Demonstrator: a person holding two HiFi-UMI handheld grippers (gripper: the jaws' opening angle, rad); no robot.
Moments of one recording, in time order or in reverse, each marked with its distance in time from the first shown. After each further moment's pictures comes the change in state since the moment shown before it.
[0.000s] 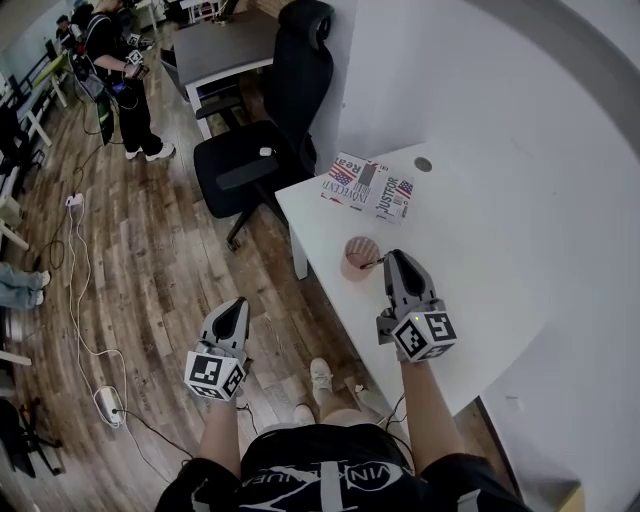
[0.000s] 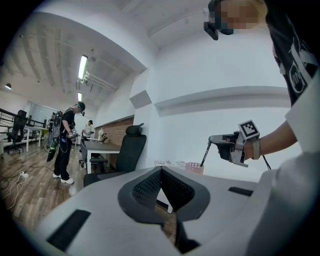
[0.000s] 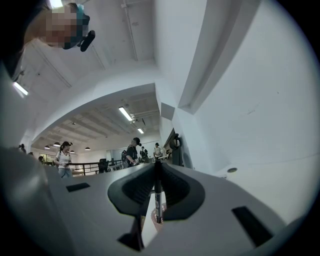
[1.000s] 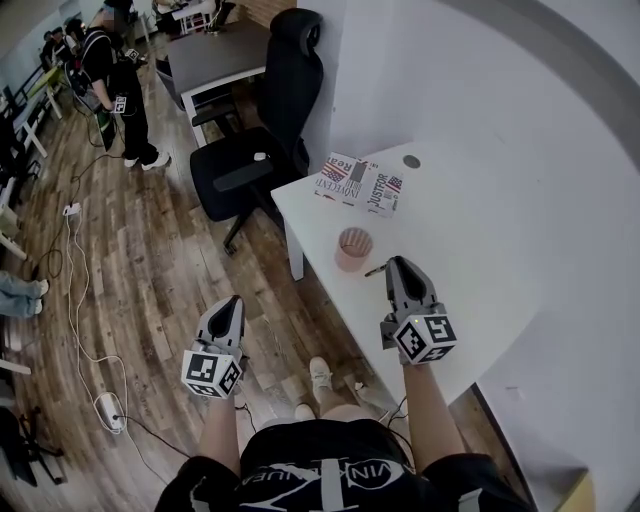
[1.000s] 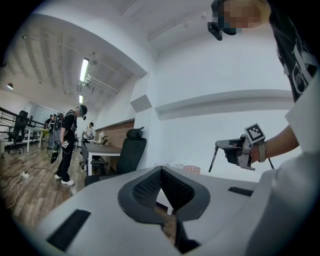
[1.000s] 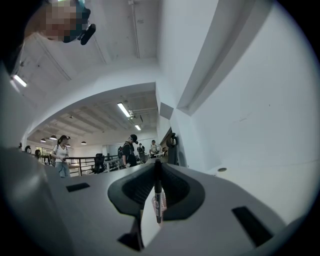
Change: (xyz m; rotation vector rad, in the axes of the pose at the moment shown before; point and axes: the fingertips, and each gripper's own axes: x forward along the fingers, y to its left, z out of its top) left arm -0.031 -0.006 0.013 0.001 -0.035 0.005; right arm -0.050 0.009 0.003 -0.046 0.027 -0.049
